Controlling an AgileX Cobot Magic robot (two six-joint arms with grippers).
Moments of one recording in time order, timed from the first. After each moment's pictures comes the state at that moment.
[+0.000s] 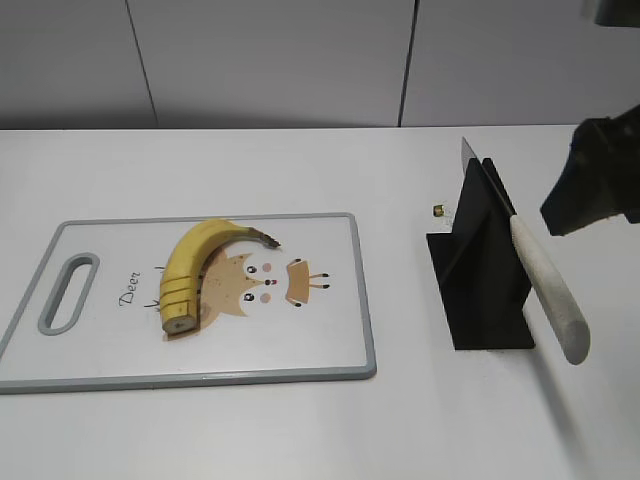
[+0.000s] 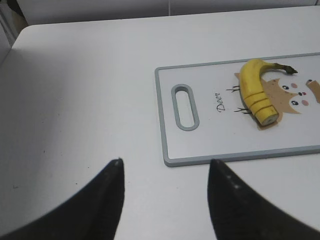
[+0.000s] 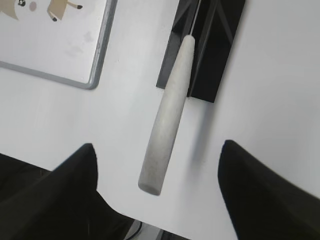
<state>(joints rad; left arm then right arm) -0.07 -0.01 -0.49 -0.09 1.08 0.15 0.31 1.28 -1.05 0.15 1.03 0.04</state>
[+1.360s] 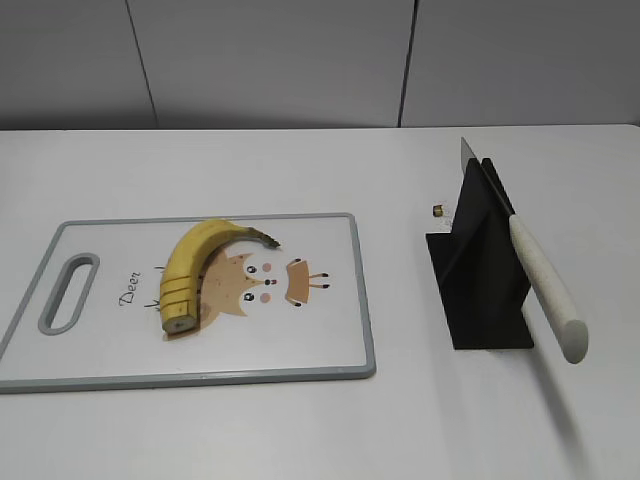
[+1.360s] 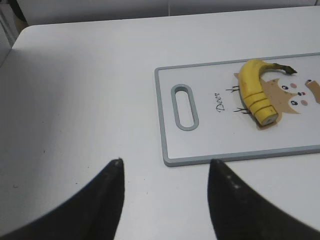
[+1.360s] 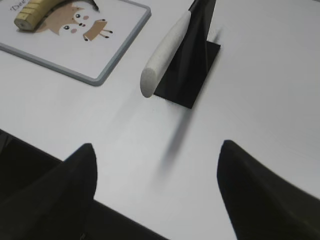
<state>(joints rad) -0.07 -0.01 -0.49 -0.09 1.08 0.15 0.31 0.08 -0.50 0.13 1.05 -0.13</state>
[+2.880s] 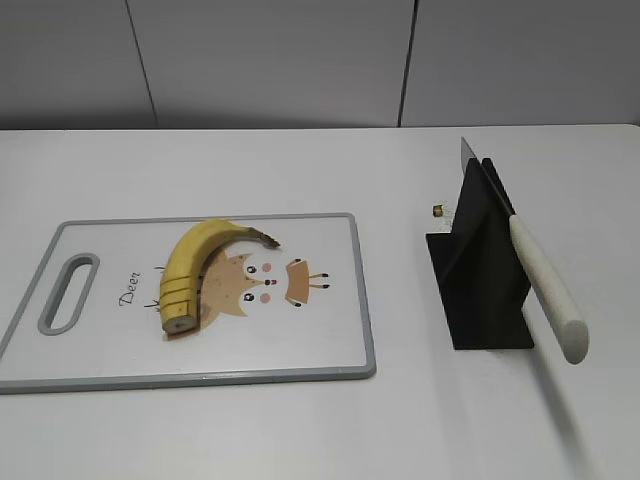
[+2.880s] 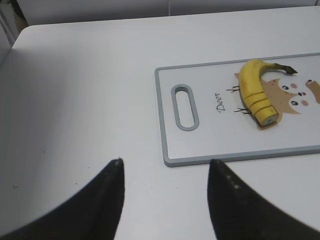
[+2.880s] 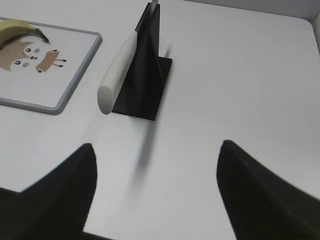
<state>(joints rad) -0.07 -0.01 -0.49 -0.09 1.08 0.15 0.10 -0.01 -0.50 0.13 1.05 -0.14</state>
